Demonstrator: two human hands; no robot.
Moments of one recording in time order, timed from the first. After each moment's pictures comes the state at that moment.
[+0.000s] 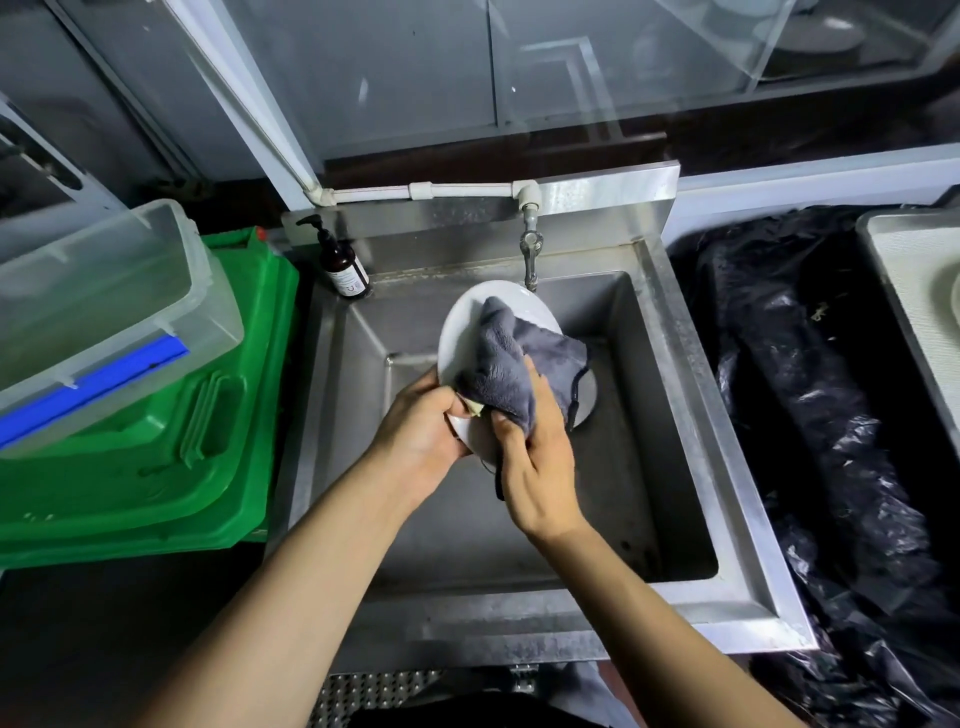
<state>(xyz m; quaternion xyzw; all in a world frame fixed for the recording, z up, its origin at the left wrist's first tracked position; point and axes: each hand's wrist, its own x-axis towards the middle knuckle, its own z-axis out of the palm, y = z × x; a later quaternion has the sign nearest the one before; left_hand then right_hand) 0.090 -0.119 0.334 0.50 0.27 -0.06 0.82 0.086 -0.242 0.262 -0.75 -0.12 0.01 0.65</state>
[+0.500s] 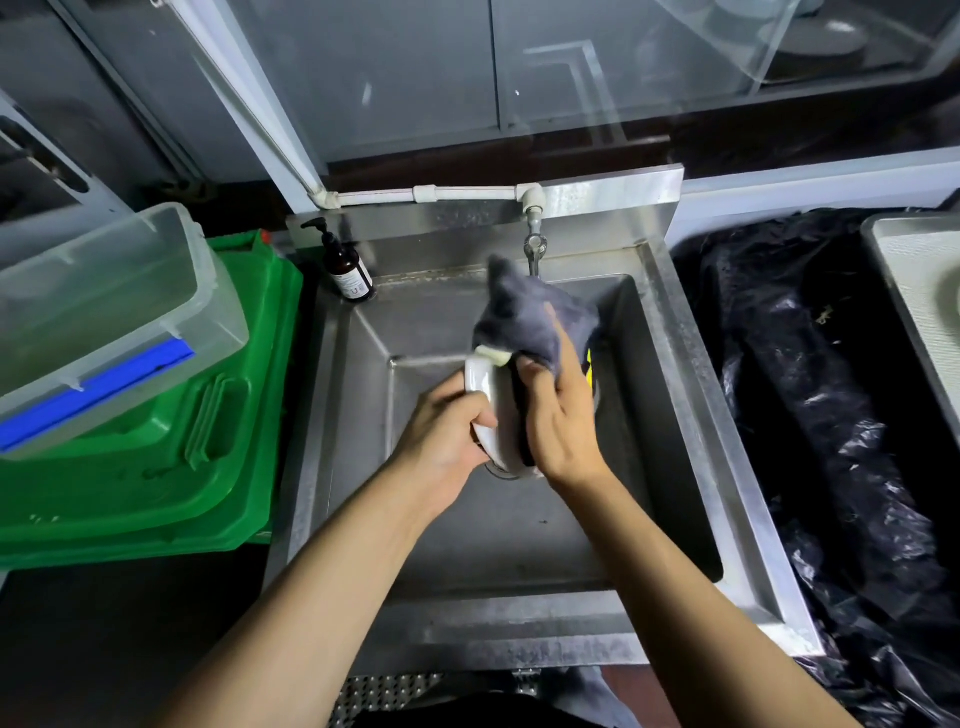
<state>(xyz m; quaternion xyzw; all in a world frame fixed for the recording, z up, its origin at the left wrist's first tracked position) 0.085 -0.133 0.343 0.57 0.27 -0.06 0.77 0.136 -0.246 0.287 -0.73 -0.11 -0.01 0.68</state>
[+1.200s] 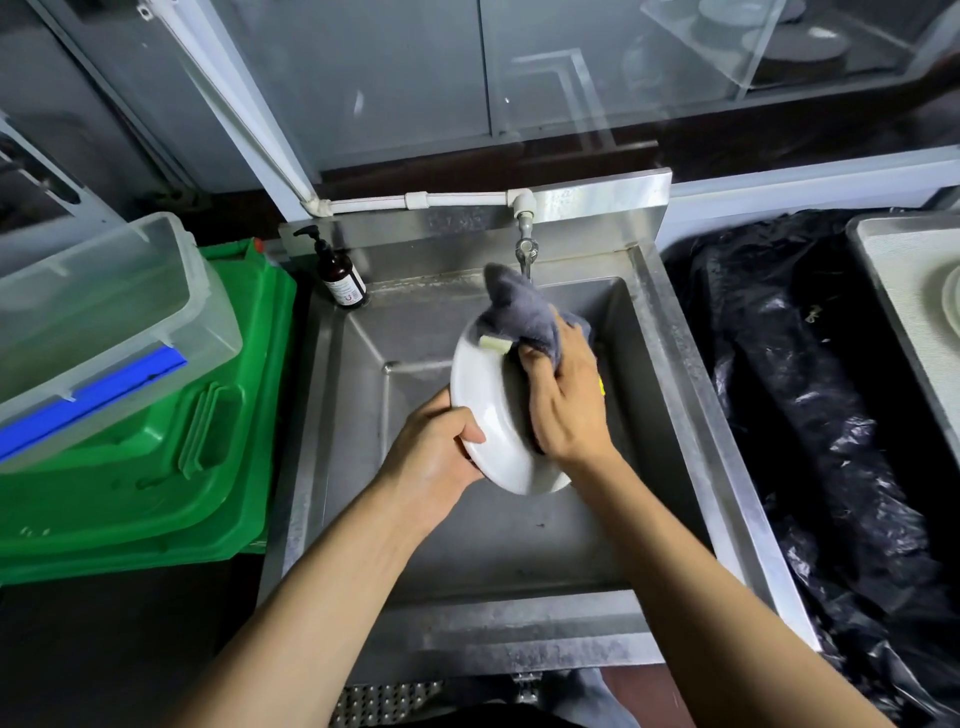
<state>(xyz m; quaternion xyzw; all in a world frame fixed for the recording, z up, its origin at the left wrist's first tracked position) 0.073 -0.131 0.343 0.53 0.27 -0.09 0.80 0.157 -0.257 0.288 -0.79 -0.15 -0.08 0.60</state>
